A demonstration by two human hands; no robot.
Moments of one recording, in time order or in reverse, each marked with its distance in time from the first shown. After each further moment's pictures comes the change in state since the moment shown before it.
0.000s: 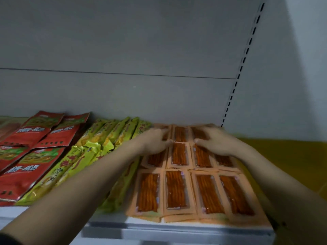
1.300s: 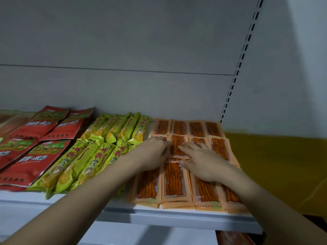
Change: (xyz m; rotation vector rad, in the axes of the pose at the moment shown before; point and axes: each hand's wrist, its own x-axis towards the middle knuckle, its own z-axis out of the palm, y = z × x) left_hand -0.055 0.018 0.021 0.076 0.047 0.132; right_hand -0.060 -0.038 0.035 -0.104 -0.205 -0.078
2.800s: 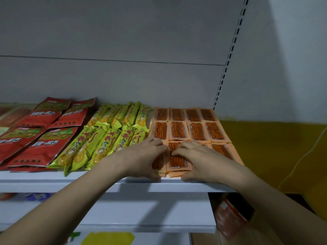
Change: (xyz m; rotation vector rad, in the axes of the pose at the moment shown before) left_hand -0.090 0.005 -0.010 0.133 -0.176 0.225; right_hand -0.071 -0.042 0.015 -0.114 0.074 -0.265
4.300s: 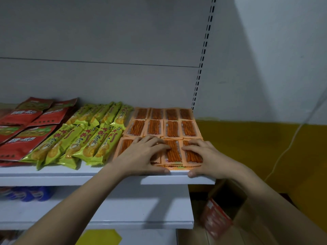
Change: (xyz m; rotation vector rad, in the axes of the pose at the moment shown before) left_hand 0.045 0.053 0.034 -0.031 0.237 -0.006; right_hand -0.073 0.087 0.011 0.277 0.010 0.237
